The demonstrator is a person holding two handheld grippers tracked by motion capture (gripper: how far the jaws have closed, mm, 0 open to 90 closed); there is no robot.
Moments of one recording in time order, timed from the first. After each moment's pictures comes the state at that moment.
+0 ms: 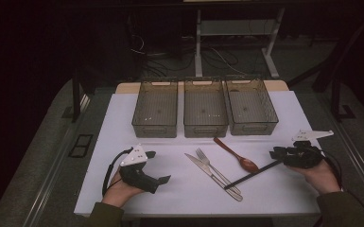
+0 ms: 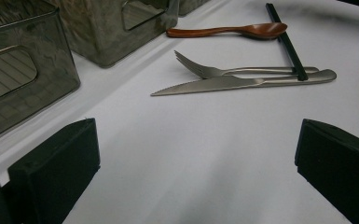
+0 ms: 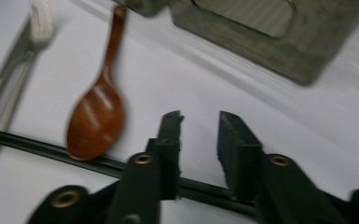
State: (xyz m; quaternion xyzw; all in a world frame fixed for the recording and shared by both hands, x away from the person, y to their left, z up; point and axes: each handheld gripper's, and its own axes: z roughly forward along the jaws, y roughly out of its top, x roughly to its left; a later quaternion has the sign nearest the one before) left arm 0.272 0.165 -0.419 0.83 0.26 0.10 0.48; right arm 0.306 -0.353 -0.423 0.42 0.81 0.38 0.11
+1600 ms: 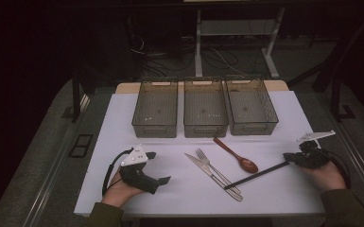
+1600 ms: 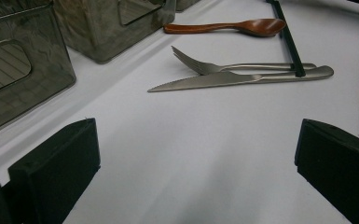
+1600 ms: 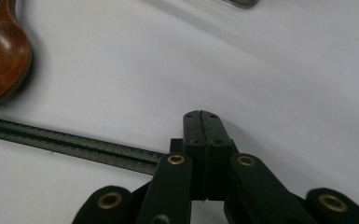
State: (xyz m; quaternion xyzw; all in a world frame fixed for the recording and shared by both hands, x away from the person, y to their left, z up) left arm 0.272 0.164 -0.421 0.83 0.26 0.09 0.48; right arm 0.311 -0.381 -0.442 0.48 0.82 0.29 0.12
